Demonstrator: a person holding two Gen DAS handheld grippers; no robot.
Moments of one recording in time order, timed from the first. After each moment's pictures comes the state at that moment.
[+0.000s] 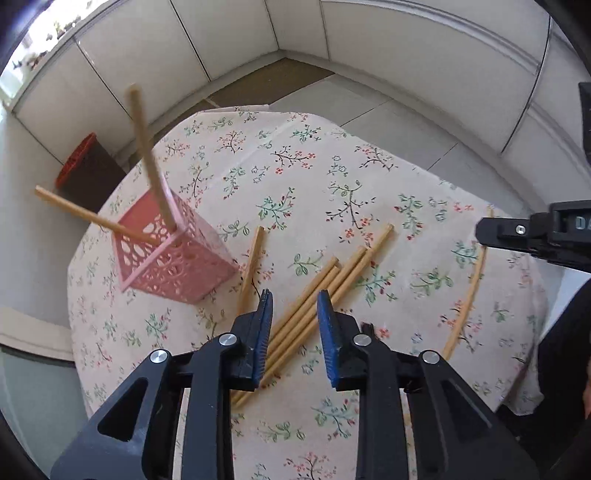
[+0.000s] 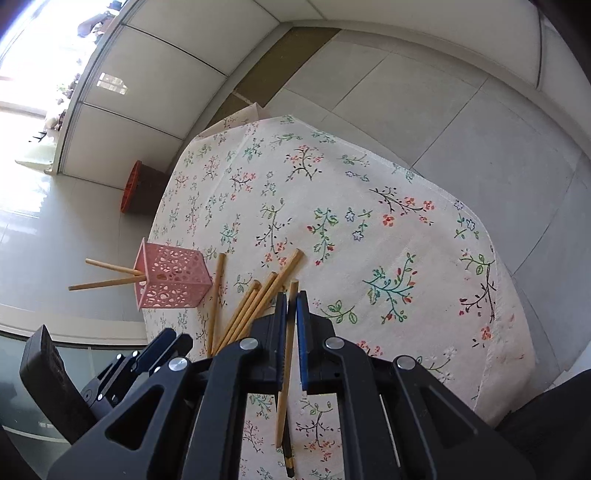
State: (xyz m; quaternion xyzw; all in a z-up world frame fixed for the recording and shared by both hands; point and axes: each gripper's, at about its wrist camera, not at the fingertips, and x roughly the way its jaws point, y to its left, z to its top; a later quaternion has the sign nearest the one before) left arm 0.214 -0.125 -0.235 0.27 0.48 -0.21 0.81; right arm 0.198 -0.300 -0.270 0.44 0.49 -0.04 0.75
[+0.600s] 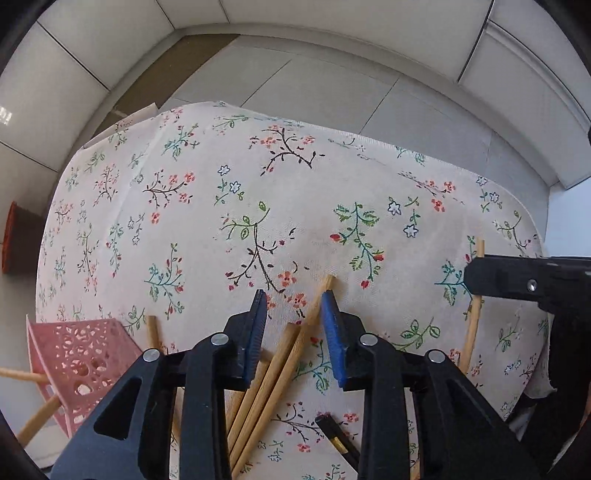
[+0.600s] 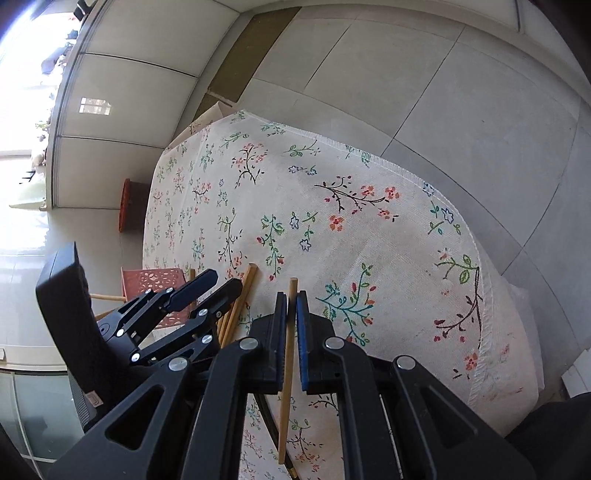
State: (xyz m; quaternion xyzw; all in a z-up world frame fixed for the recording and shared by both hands) left arm 0.256 -0.220 -0.299 0.36 0.54 -0.32 0.69; right arm 0.194 -0.333 -0.311 0.50 0.50 -0.04 0.71
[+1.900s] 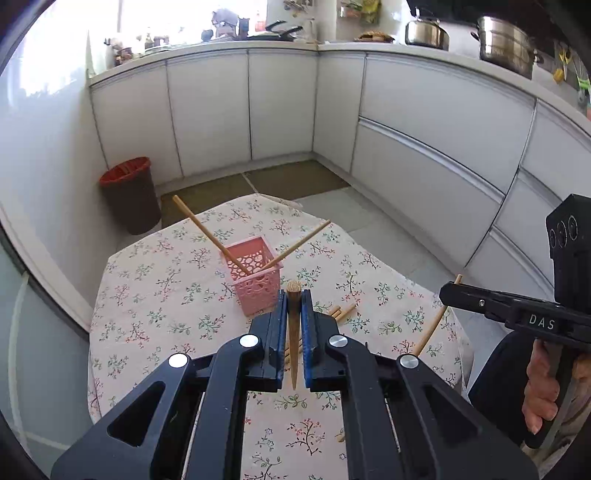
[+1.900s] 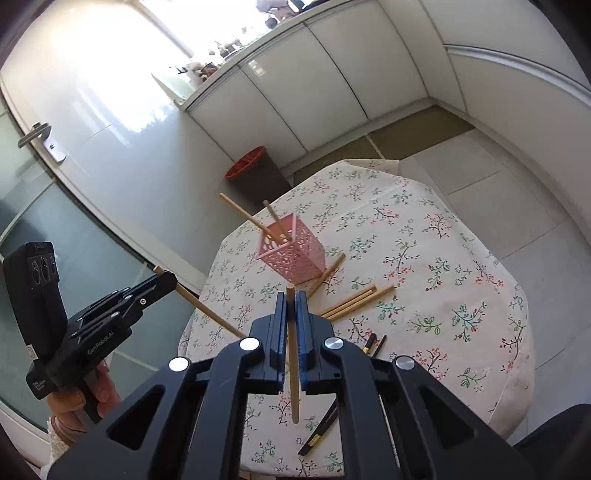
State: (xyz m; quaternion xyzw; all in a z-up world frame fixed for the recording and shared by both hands) left arm 0.137 0.016 -0.093 0.07 0.35 -0.23 0.91; right arm 0.133 -0.206 -0.140 0.25 0.36 0.14 0.89
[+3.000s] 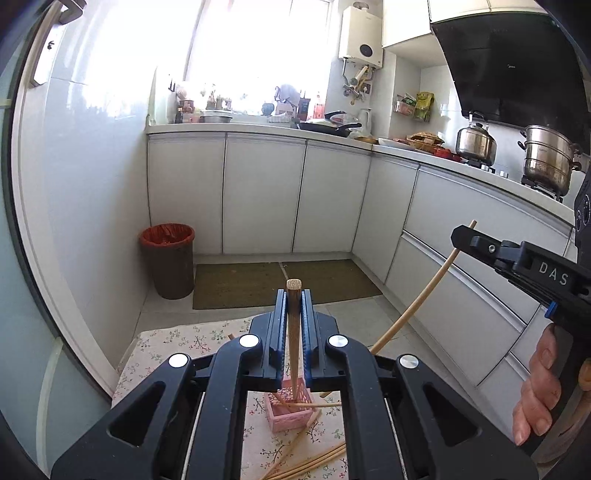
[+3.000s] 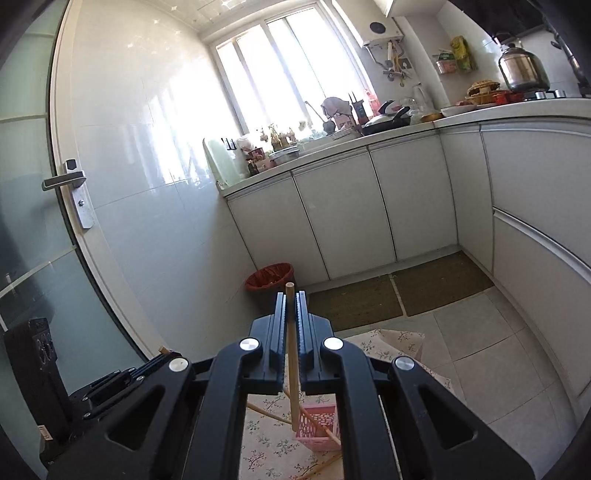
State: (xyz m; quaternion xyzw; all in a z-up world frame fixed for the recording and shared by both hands) left arm 0.211 0.032 0.020 -0.03 0.22 -0.15 0.96; right arm 0.244 -0.167 0.033 0.15 0.18 0.11 0.97
